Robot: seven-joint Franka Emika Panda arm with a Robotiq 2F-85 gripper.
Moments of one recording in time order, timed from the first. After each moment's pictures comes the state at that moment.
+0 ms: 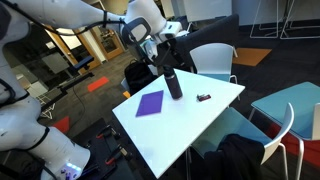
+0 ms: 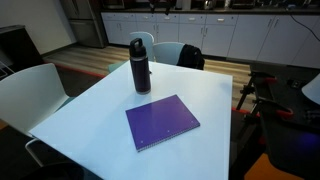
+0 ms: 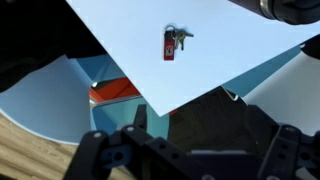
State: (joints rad) arm -0.15 0.31 -0.11 -1.92 0.22 2.59 0.12
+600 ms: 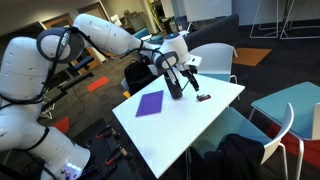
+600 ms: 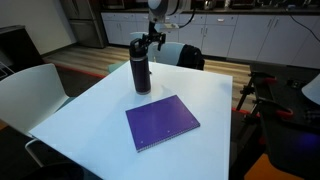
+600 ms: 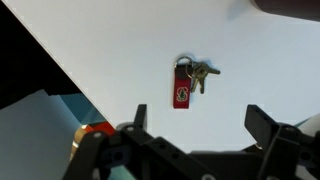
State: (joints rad) arm -0.16 0.83 -0.08 -1.54 0.22 2.57 0.12
